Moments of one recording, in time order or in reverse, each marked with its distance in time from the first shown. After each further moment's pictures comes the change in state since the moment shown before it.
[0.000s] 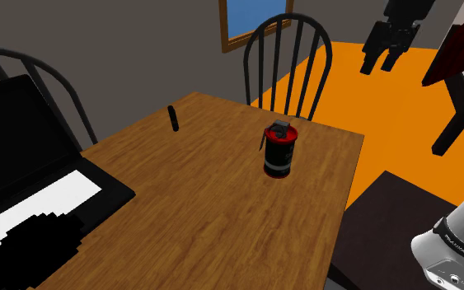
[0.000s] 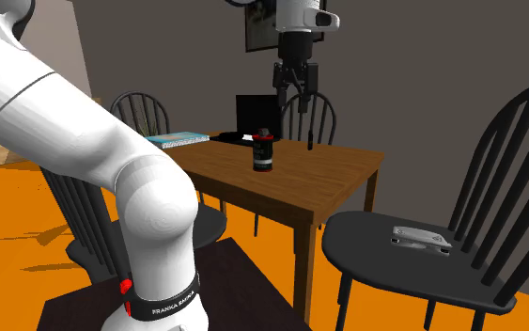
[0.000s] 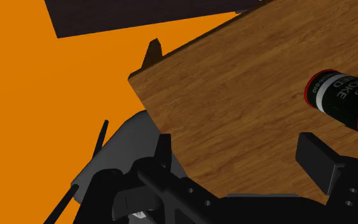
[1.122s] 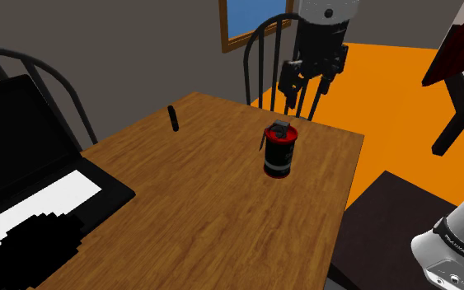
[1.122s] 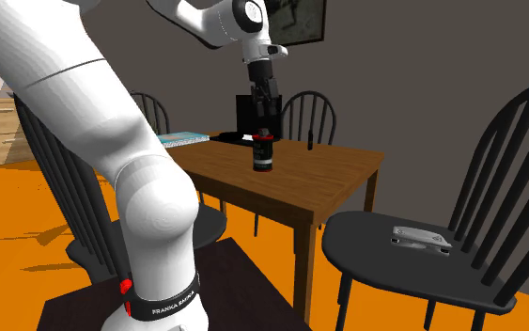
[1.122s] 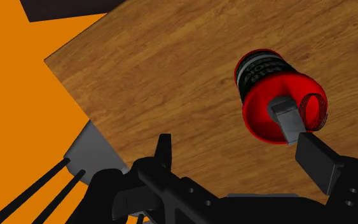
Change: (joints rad) arm 0.010 0.300 0.480 0.199 -0.070 0.121 0.488
